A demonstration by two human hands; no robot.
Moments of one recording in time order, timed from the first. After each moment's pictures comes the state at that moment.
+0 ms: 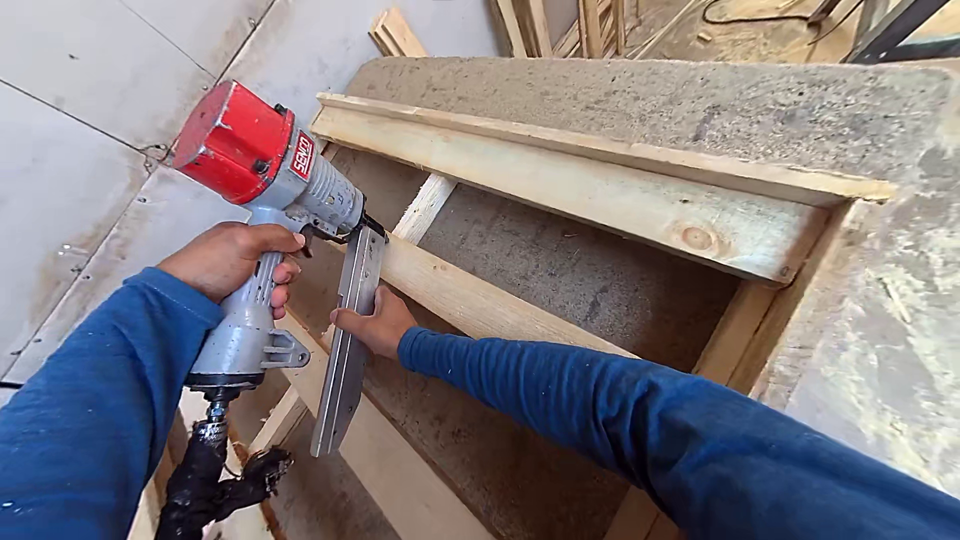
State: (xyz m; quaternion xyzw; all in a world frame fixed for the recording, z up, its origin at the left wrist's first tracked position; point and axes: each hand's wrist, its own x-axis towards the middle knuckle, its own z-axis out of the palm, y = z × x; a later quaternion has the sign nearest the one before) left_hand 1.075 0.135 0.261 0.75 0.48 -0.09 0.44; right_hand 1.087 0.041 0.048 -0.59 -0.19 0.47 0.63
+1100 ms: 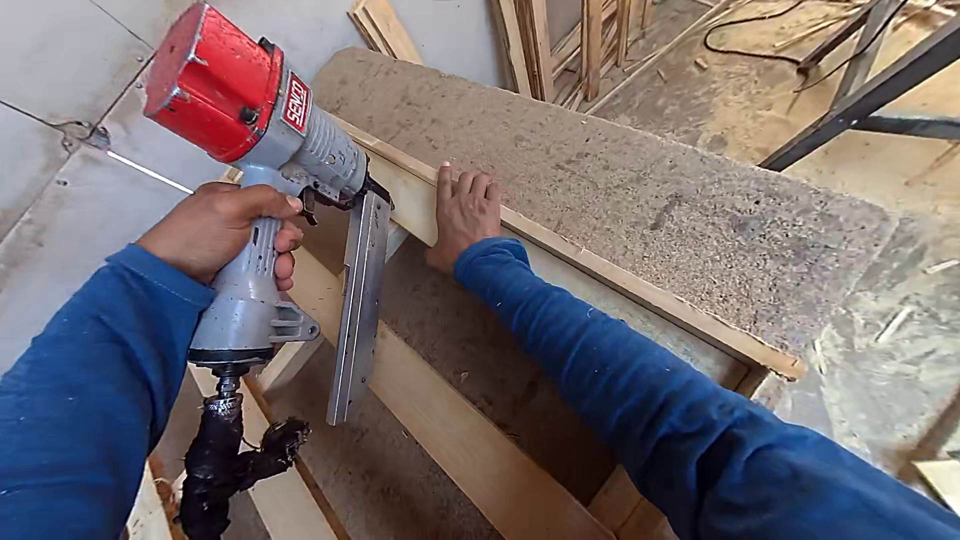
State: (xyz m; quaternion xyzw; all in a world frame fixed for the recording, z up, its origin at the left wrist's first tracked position) left_hand 1.216 0.104 0.251 0.76 0.42 -0.05 0.50; right_hand 1.358 -0.037 0.057 -0.93 -0.33 0.05 0.15
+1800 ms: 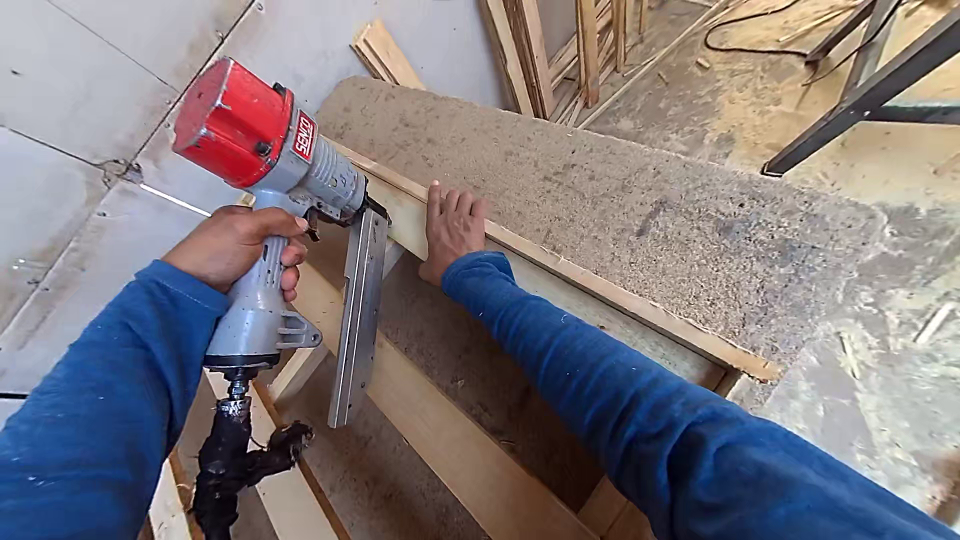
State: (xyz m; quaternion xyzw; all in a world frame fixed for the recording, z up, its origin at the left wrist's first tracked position) left_hand 1.232 0.086 0.256 0.76 0.44 -0.04 0.48; right_hand 1.360 -0.037 0.053 -0.92 -0.33 0.03 0.18
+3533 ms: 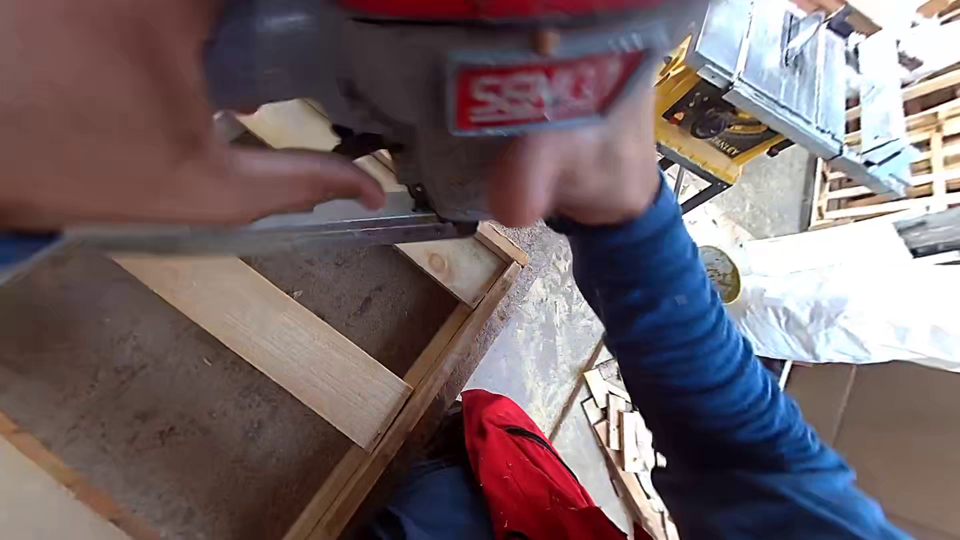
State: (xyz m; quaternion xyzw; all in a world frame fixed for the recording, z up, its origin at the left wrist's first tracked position) left_hand 1.191 -0.057 0.213 0.94 -0.16 0.24 0.18; right_hand 1.323 -0.309 0.209 -0.55 -0.55 0.00 0.63
